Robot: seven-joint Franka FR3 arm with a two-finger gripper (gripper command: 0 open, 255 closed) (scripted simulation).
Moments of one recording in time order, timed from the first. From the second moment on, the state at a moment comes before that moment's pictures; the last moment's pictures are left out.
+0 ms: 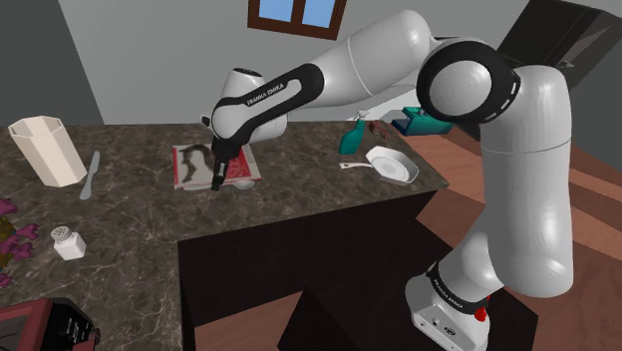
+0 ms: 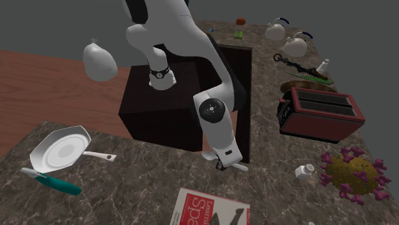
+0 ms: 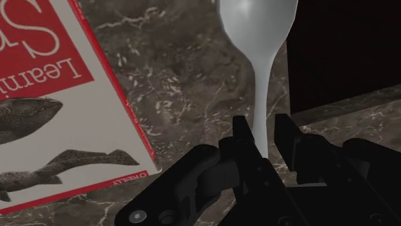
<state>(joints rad) 0.29 0.64 0.11 -1.73 0.27 2.46 -0.84</state>
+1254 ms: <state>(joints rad) 0.29 0.49 0.10 -1.70 0.25 2.28 -0.79</state>
